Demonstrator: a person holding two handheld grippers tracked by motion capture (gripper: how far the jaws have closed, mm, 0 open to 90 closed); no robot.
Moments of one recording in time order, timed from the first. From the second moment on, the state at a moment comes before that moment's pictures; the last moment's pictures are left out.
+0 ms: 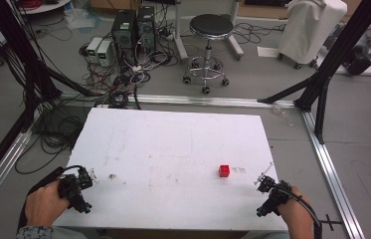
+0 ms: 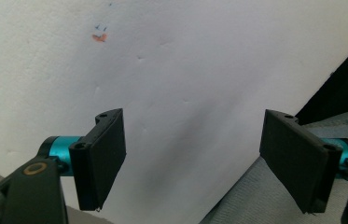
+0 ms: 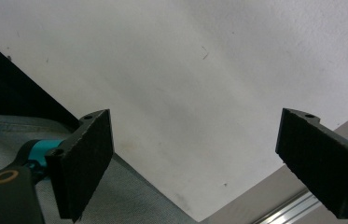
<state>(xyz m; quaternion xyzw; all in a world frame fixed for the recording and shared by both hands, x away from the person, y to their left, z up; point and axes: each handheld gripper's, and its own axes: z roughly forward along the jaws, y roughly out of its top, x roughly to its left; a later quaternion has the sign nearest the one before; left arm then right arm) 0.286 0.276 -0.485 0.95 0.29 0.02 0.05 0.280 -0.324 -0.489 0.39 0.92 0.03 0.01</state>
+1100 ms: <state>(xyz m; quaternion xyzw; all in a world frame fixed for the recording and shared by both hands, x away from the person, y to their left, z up) 0.285 0.273 -0.485 0.95 0.29 0.02 0.05 0.306 -0.329 -0.473 0.32 0.95 0.00 0.03</state>
